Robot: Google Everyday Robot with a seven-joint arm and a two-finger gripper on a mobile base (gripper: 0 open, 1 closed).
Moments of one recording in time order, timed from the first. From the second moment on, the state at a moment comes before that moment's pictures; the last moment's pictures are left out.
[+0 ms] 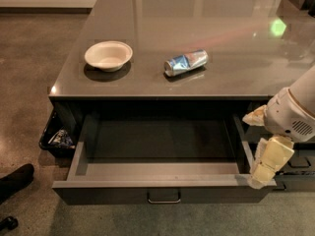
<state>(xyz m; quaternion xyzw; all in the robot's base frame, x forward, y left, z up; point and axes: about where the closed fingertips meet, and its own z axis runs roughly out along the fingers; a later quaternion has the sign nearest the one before) 0.389 -0.208 0.831 -0.57 0.80 0.17 0.12</state>
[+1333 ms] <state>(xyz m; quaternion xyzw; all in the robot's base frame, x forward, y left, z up) 0.361 -0.177 0.733 -0.57 0.77 0.25 0.08</state>
